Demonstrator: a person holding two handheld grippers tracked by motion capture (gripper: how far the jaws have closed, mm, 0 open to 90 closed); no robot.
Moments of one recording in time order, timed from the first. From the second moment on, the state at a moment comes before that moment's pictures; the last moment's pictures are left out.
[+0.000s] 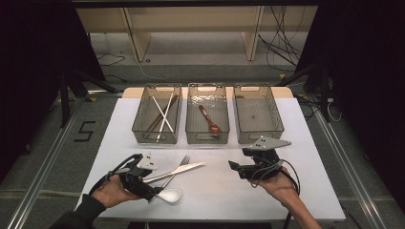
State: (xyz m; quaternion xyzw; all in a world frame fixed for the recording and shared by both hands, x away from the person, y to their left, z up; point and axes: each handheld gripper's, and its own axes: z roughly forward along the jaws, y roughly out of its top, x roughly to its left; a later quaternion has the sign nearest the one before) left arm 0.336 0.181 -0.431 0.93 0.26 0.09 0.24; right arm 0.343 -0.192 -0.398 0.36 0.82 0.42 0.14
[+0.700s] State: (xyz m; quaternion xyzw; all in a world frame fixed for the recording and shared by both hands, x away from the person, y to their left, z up) left arm 0.338 0.168 -0.456 0.97 0.21 0.05 0.14; right arm 0.343 -0.187 -0.400 0.35 0.82 0.42 0.13
